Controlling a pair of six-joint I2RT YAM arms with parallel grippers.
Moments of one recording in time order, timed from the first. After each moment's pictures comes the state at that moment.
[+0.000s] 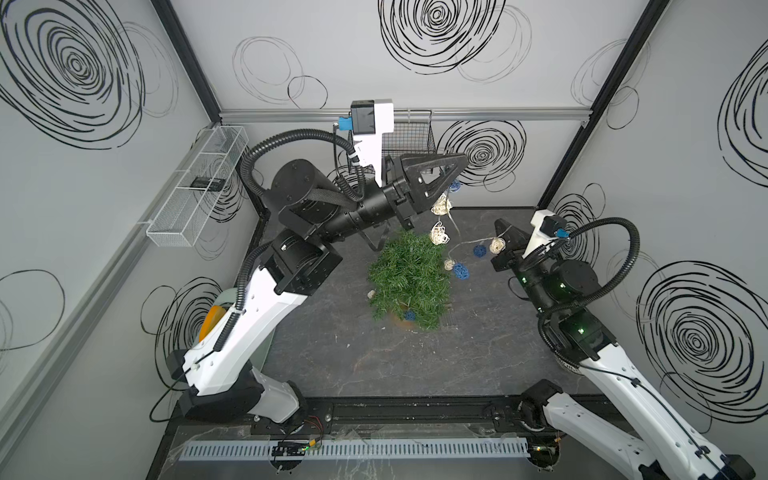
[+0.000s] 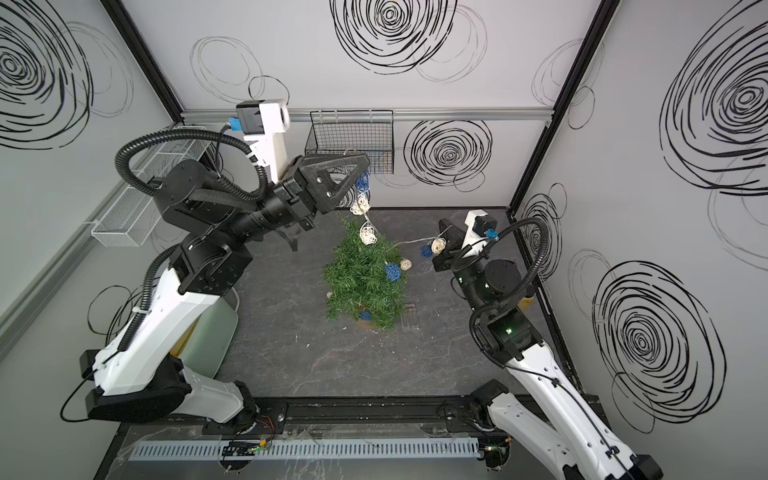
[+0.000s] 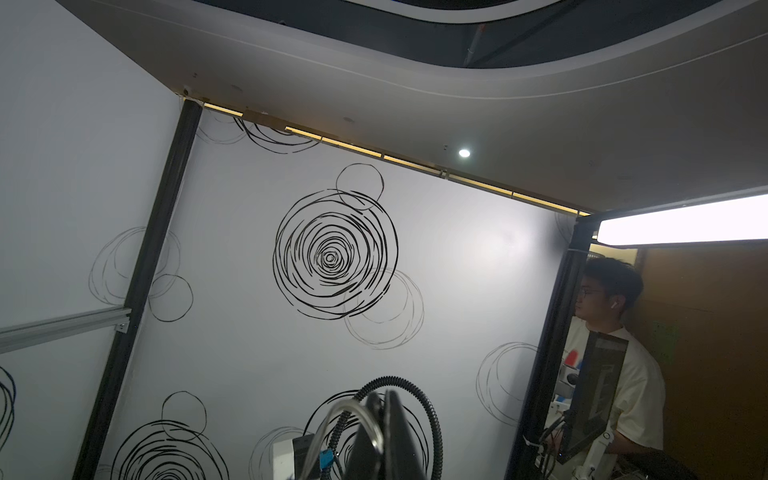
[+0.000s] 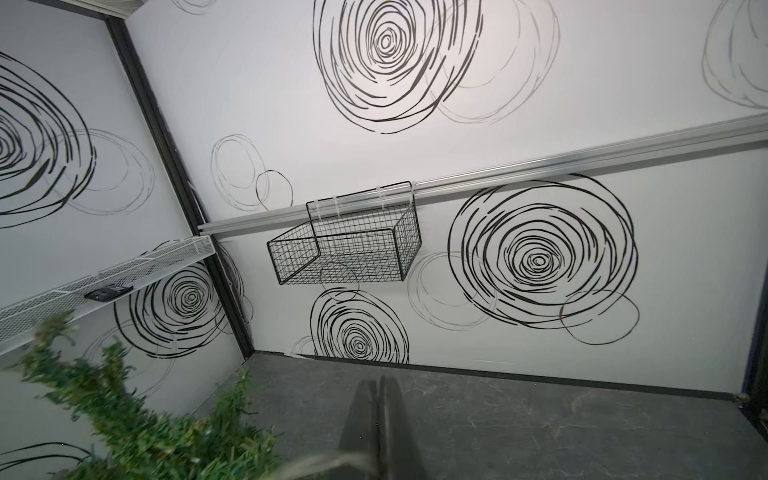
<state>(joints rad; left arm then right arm) -0.82 1.46 2.03 -0.05 0.49 -0.57 0.46 0.83 0.88 0.13 0.11 0.24</state>
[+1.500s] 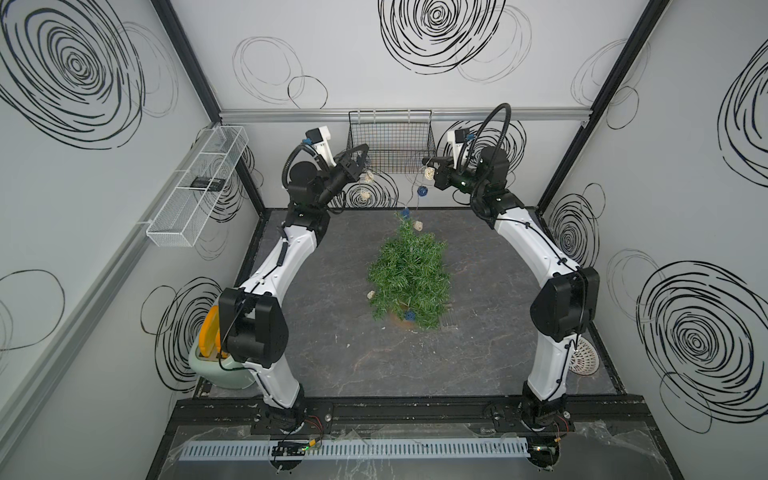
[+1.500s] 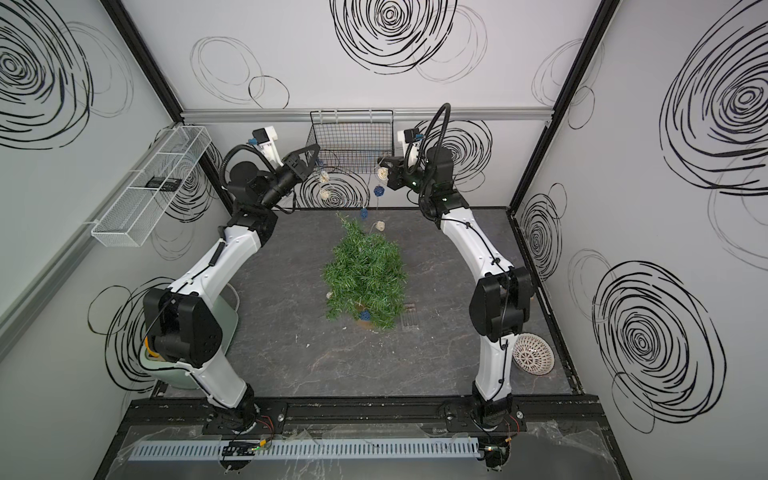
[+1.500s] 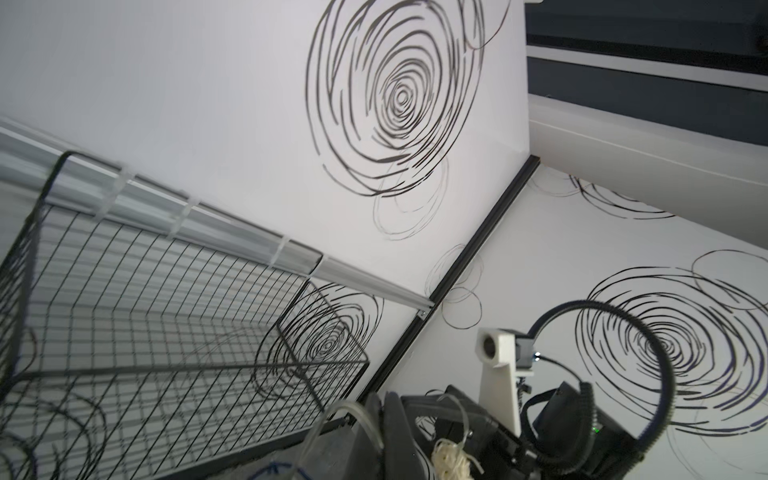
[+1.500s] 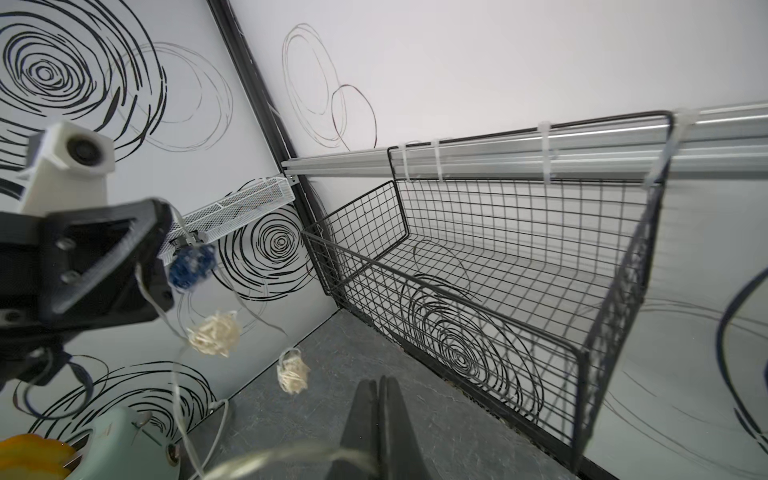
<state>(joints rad) -0.15 1.74 1.53 0.51 0.49 -0.84 0.35 1.98 1.97 0.04 -0.56 0.27</state>
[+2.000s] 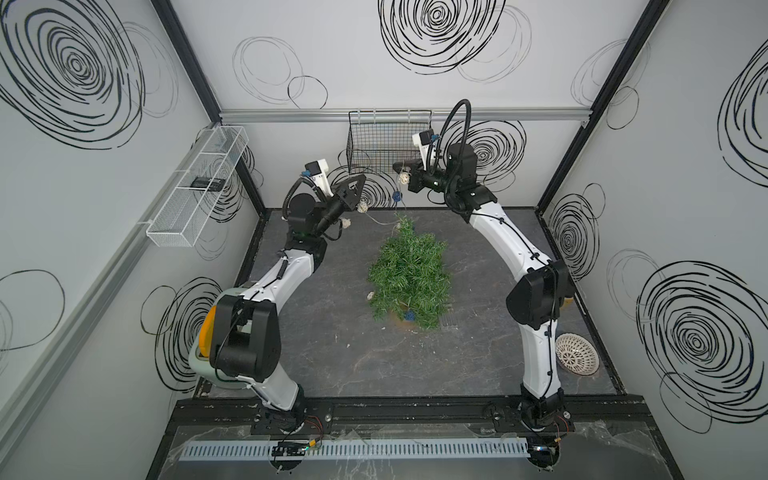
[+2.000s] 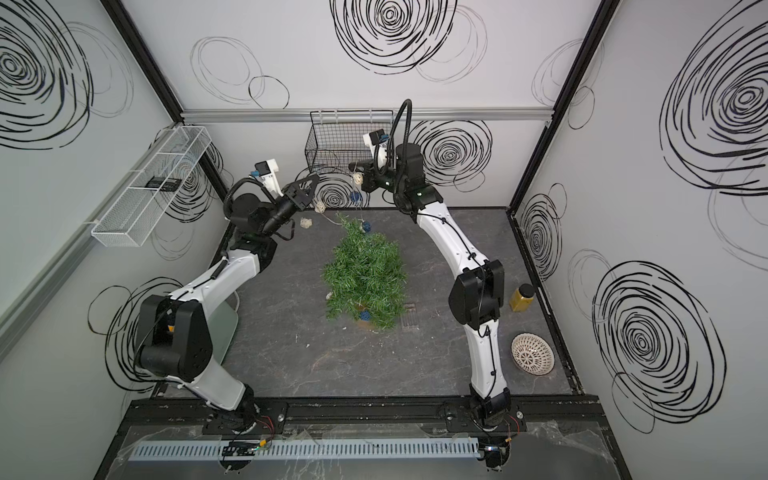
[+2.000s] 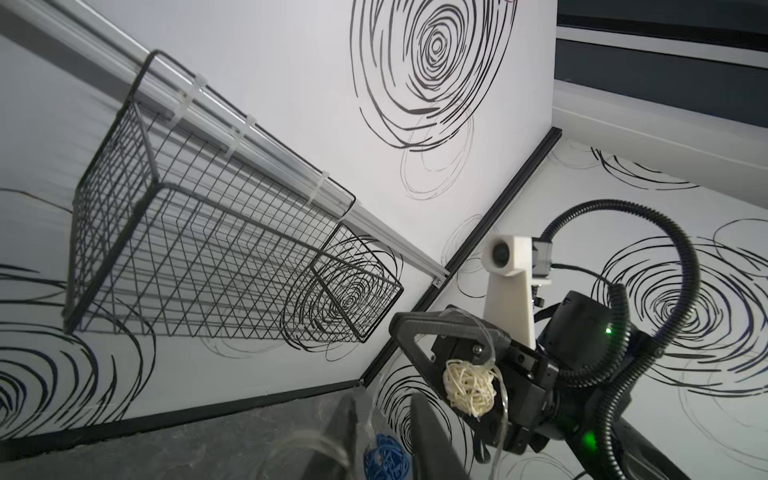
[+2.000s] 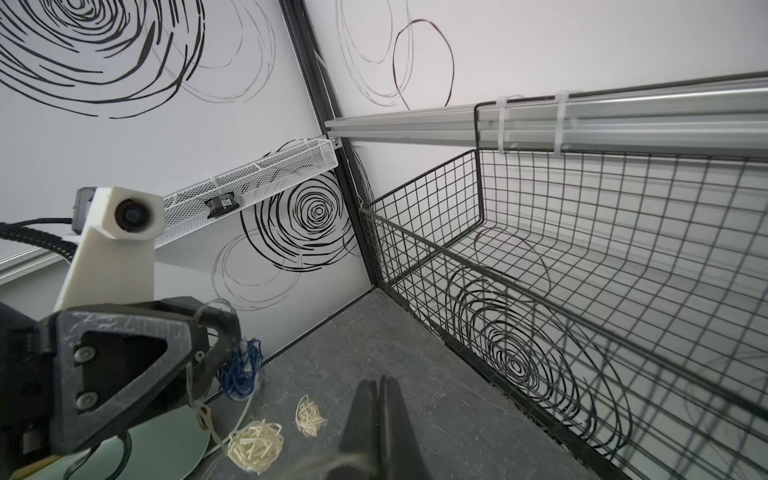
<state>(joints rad) -0.16 1.65 1.21 0.71 0.52 -0.82 0.45 2.15 2.22 -0.13 -0.58 0.21</state>
